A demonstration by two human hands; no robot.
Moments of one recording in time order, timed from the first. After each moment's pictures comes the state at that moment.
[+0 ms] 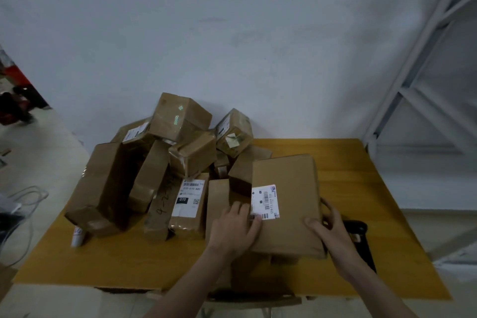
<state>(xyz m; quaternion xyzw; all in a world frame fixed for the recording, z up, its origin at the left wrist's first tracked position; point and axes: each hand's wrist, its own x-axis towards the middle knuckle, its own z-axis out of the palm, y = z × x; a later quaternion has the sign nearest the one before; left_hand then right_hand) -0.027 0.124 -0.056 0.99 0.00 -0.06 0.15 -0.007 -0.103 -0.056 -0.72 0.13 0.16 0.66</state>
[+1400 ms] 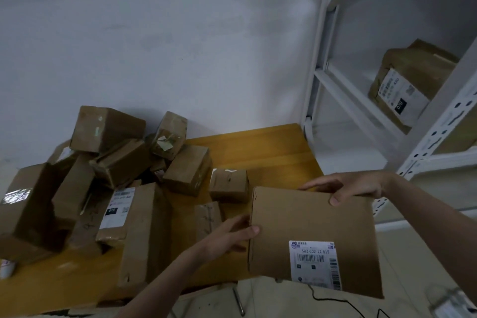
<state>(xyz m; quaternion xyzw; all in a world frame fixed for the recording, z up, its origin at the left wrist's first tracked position) -0.028 -0.049 -0.028 0.77 0.01 -0.34 0.53 0.087 -0.366 0.018 -0.69 -0.17 0.53 0.45</state>
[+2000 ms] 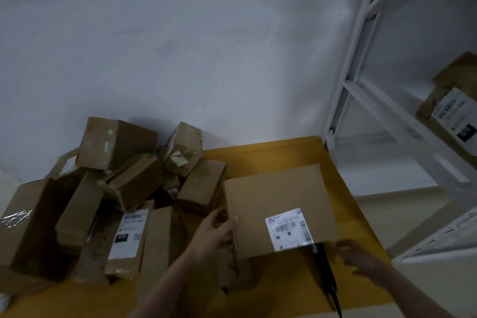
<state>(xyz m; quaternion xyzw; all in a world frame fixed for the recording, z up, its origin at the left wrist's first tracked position) 0.043 0.048 -0.045 0.73 0.14 -0.18 0.64 0.062 -0.303 -0.131 -0.77 0.24 0.36 0.47</state>
